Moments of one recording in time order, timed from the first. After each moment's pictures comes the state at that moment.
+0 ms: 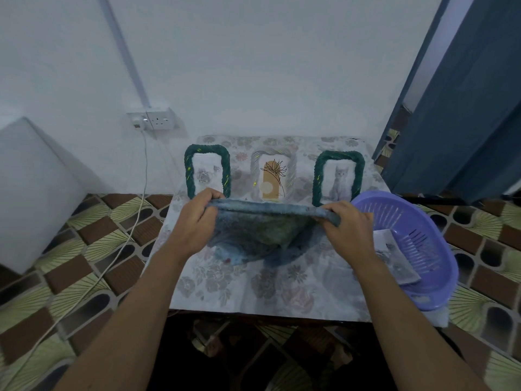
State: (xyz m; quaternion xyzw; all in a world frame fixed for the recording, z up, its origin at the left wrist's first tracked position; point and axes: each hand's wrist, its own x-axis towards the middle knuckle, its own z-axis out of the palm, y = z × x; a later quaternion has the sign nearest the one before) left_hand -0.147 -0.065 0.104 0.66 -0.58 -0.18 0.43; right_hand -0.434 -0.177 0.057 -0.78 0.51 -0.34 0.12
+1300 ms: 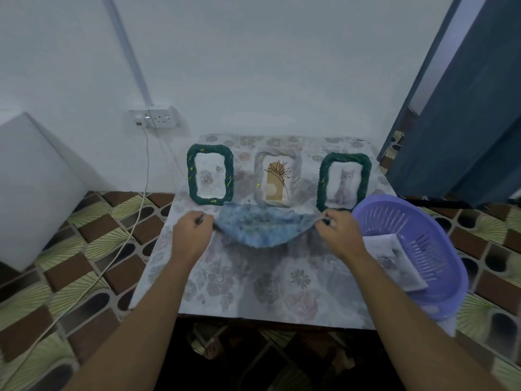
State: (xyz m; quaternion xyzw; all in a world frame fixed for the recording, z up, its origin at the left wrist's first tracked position) left_hand -0.122 -0.083 0.039 0.77 -0.39 -0.18 0.47; right_hand -0.412 -0.194 0.042 -0.74 0.51 -0.32 0.31
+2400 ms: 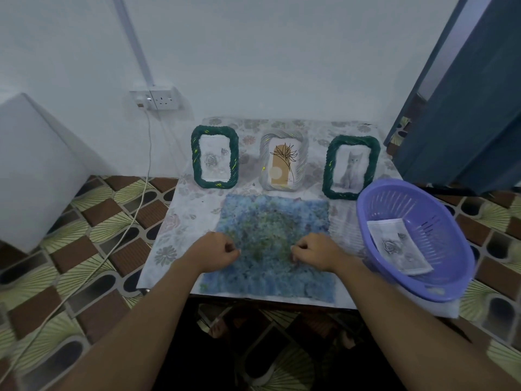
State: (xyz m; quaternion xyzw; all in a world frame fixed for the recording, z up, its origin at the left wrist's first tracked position) left_hand -0.117 -0.060 -0.016 0.71 -0.65 -0.27 0.09; right_hand -0.391 -0.164 -0.008 -0.82 0.42 0.01 0.38
